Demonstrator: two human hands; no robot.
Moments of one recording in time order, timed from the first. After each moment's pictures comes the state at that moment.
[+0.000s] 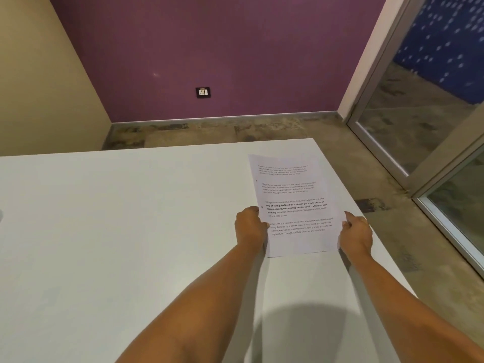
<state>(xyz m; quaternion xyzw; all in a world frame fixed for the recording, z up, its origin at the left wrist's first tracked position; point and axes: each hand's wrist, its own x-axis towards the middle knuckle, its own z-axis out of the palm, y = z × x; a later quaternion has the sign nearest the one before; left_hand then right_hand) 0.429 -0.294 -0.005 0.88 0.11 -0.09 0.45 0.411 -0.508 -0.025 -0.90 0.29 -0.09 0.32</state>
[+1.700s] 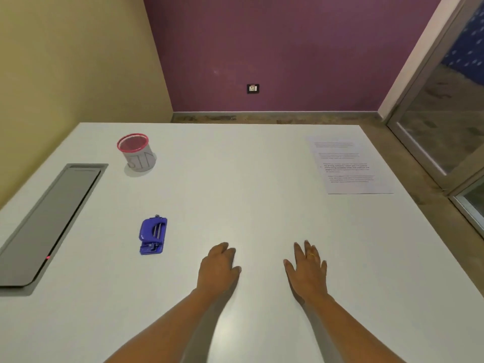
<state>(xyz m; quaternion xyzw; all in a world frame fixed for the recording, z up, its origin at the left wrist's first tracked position) 0.113 -0.041 -0.005 0.97 0.03 -0.11 0.22 0.126 -0.253 -0.012 -0.97 0.06 0.14 0.17</state>
